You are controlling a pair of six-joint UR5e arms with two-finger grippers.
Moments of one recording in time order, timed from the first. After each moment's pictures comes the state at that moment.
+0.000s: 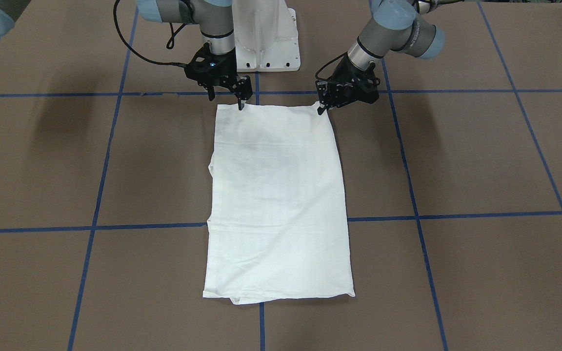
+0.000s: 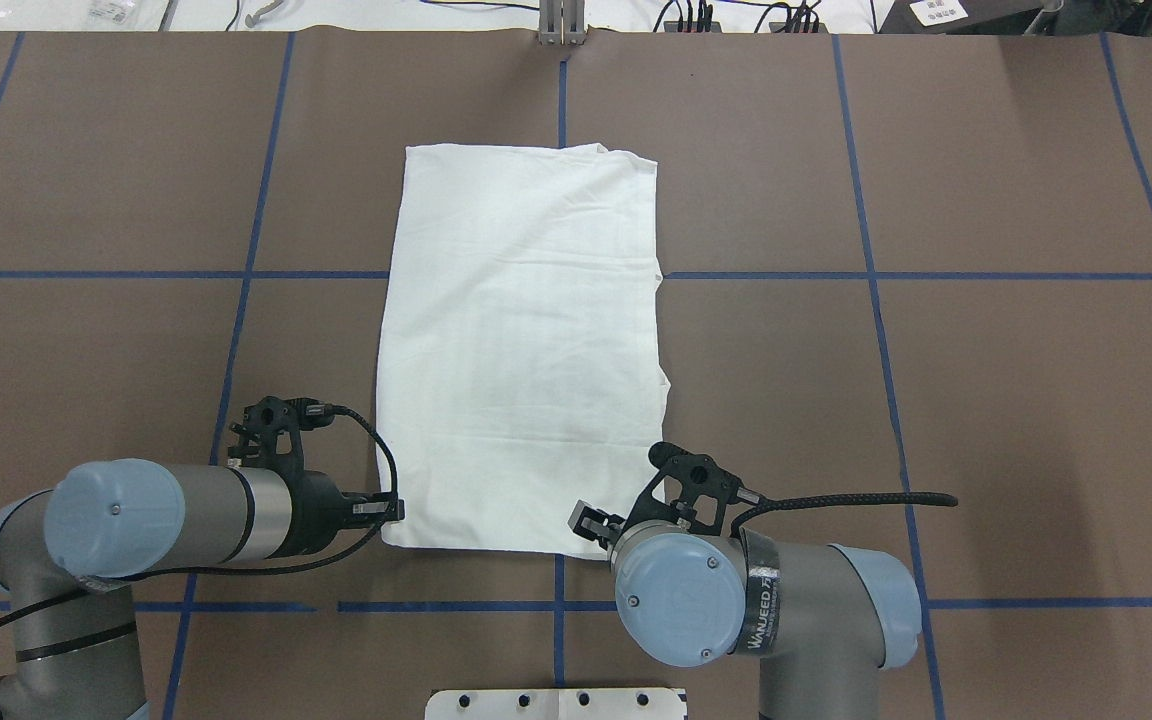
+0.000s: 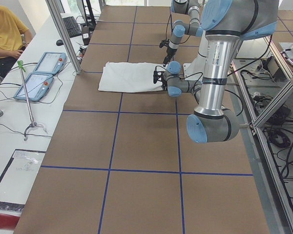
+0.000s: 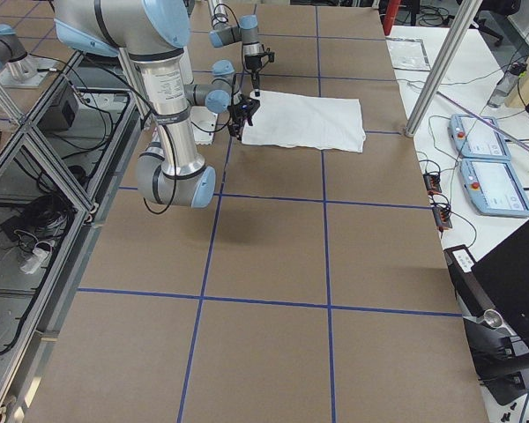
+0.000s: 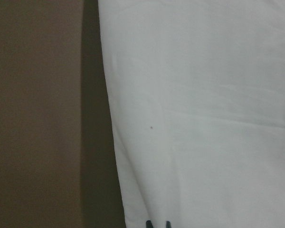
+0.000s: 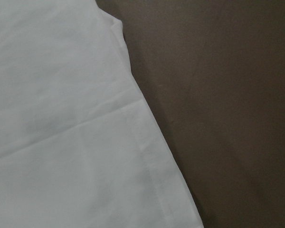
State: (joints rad) left arm -0.32 -1.74 -1.86 -2.33 -1.70 -1.46; right arm 0.15 -1.06 1.87 -1.59 1.44 1.95
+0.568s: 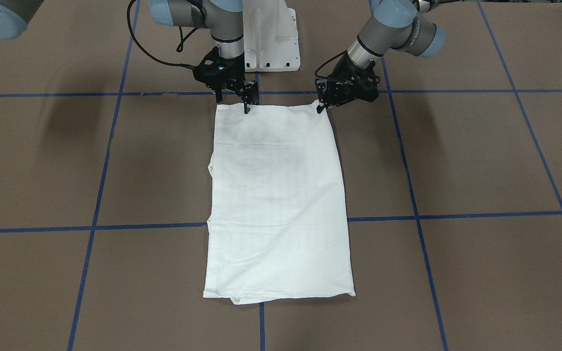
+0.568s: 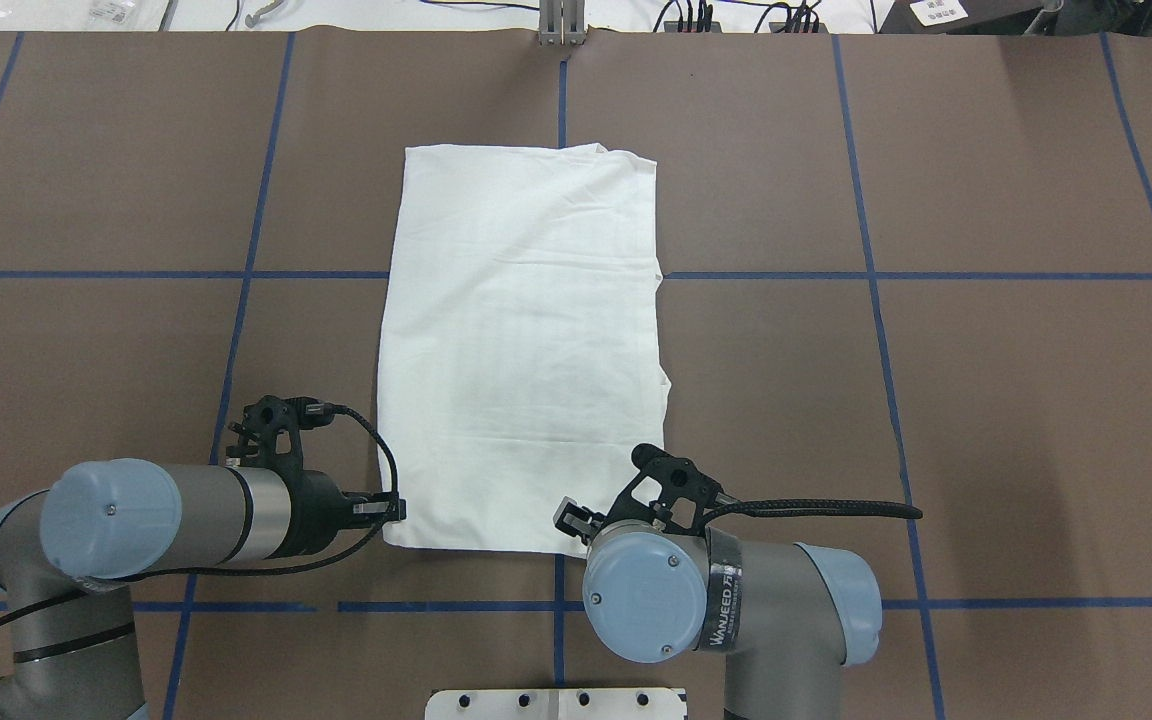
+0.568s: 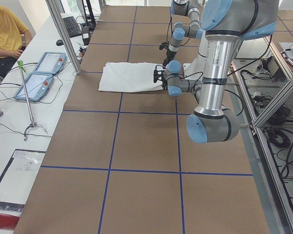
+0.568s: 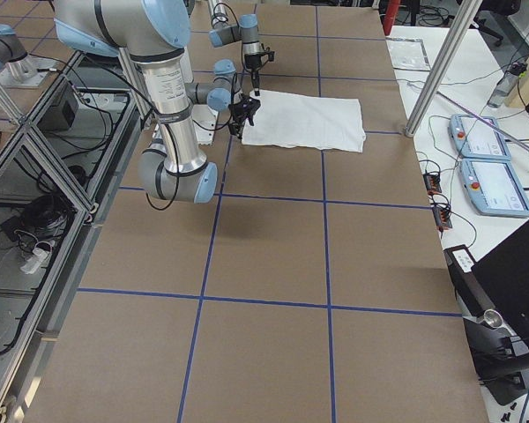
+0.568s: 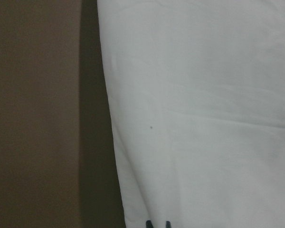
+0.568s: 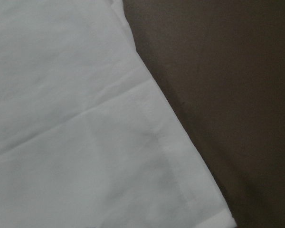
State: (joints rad) left arm -0.32 -1.74 -1.88 -2.33 -1.70 -1.46; right arm 0.15 -1.01 1.80 -1.60 1.44 2.01
